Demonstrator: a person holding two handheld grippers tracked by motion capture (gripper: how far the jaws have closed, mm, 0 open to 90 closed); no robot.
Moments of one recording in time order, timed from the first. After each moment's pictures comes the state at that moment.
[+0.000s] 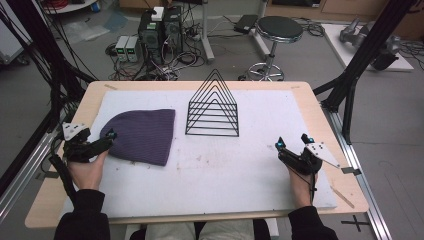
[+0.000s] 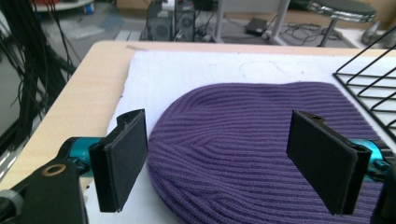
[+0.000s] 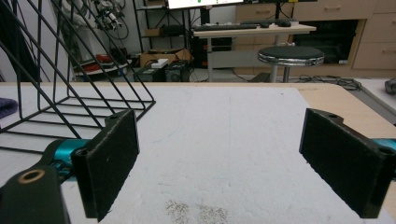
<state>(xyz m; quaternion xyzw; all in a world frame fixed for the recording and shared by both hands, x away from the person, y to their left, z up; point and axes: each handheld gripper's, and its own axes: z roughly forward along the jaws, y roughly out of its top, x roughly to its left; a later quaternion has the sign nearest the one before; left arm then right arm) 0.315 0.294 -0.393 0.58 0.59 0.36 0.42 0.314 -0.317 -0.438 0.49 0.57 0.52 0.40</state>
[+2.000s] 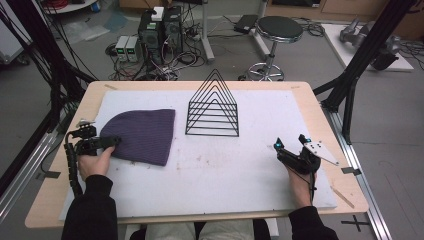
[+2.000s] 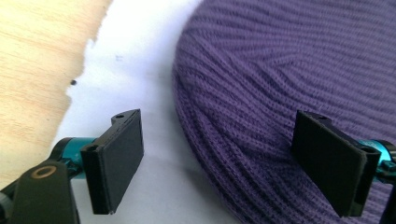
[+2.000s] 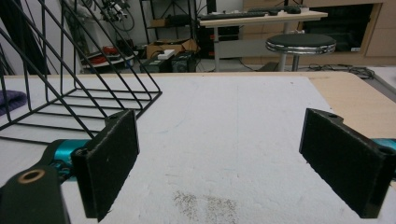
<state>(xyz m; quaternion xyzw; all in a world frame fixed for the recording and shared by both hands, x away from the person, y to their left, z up) 0.367 0.302 -0.431 0.56 0.75 0.21 0.26 0.317 -0.316 -0.440 0.50 0.58 0.52 0.37</state>
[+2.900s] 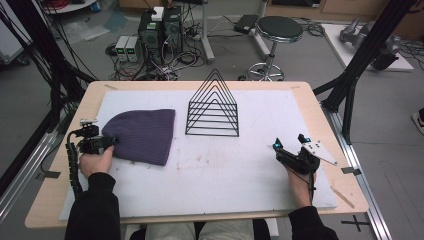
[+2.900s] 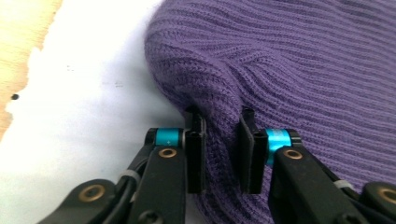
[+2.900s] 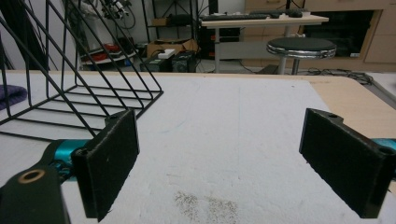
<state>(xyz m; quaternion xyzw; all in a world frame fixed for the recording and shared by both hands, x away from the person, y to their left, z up) 0.369 0.301 -0.433 0.58 0.73 0.18 0.32 0.317 -0.314 -0.440 0.49 0.59 0.52 0.38</state>
